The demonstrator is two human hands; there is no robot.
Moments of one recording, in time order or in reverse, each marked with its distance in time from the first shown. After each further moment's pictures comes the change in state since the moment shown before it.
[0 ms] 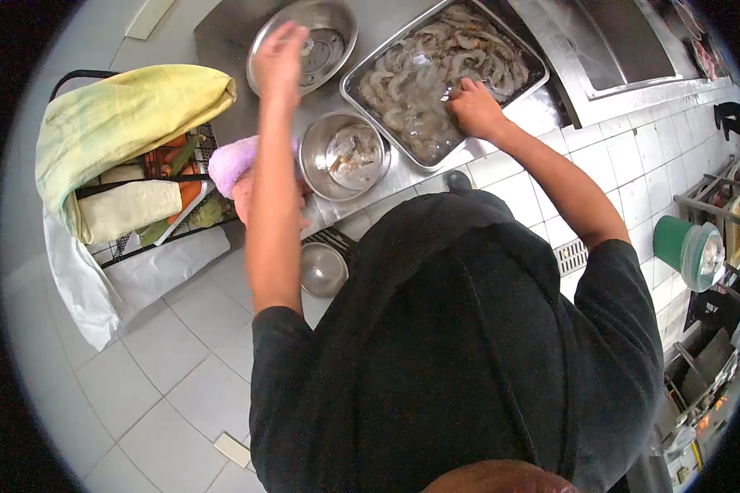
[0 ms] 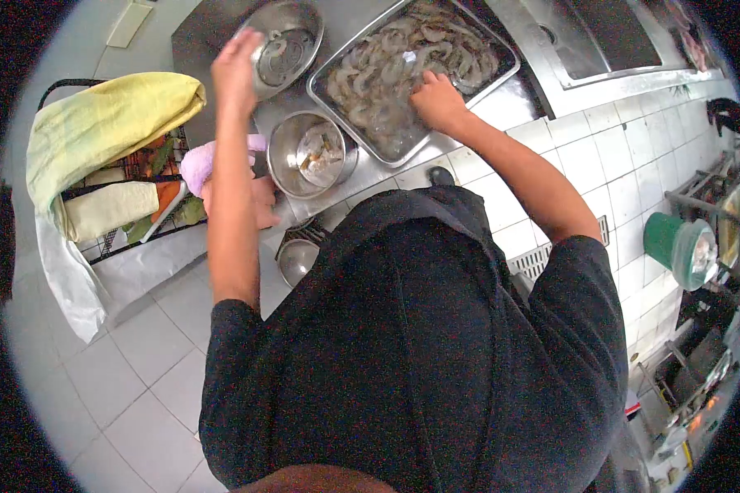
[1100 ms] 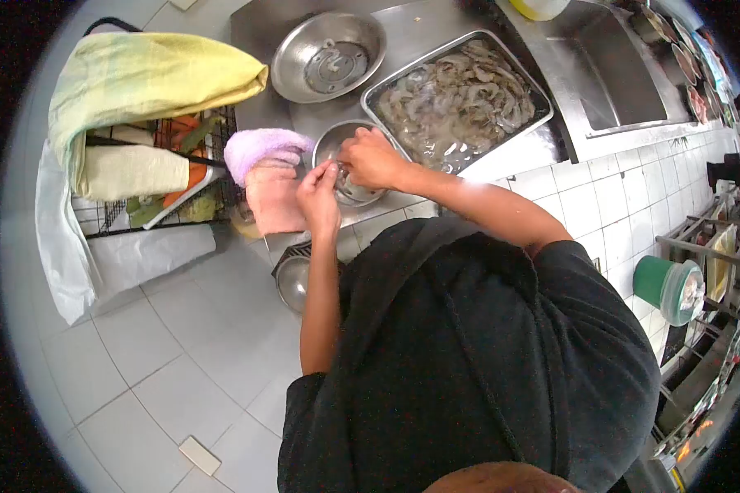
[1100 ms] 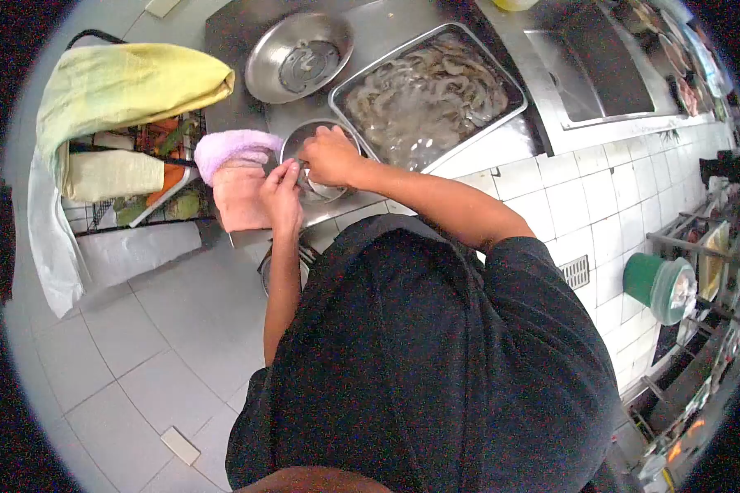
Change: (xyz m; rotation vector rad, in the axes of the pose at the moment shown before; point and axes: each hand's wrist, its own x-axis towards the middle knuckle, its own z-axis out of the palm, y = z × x) left_hand -0.192 -0.098 -0.065 -0.258 0.248 -0.297; right_hand 0.081 -0.188 -0.051 0.502 0.155 -0.230
